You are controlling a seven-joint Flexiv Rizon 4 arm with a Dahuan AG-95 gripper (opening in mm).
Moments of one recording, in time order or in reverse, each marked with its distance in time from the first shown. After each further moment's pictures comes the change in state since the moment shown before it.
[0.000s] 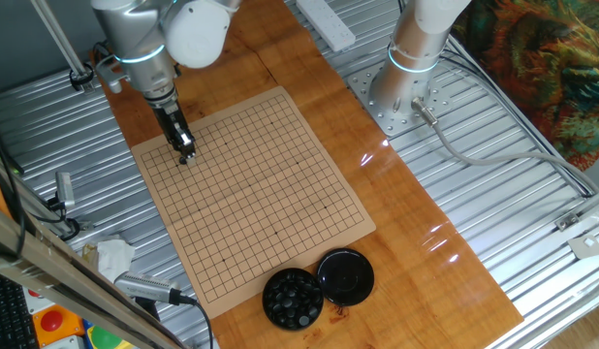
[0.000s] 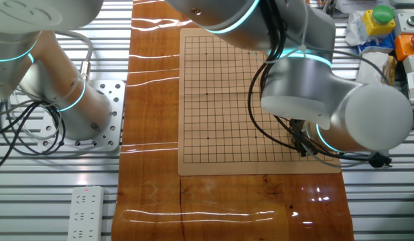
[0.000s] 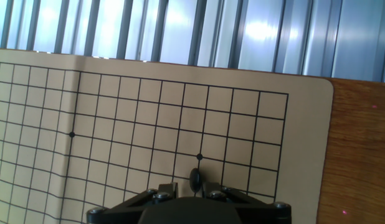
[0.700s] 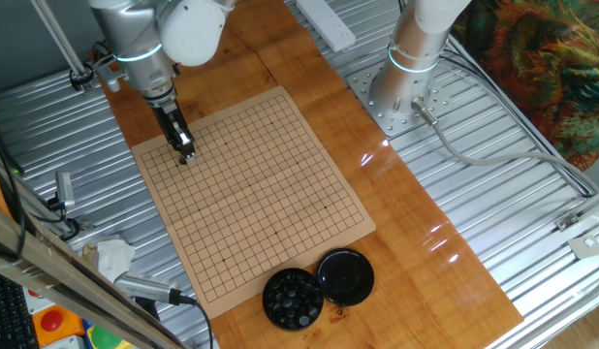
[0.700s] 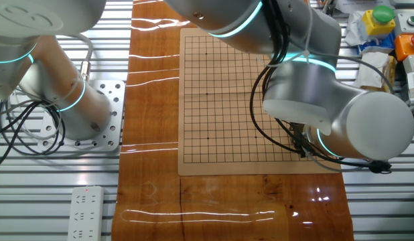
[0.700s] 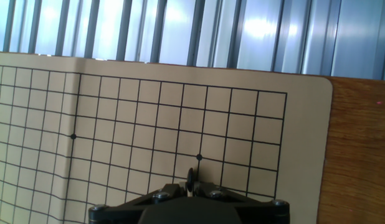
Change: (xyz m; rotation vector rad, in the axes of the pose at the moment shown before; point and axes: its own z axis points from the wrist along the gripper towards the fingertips) arm 0.000 0.000 -0.001 -0.036 -0.003 0.014
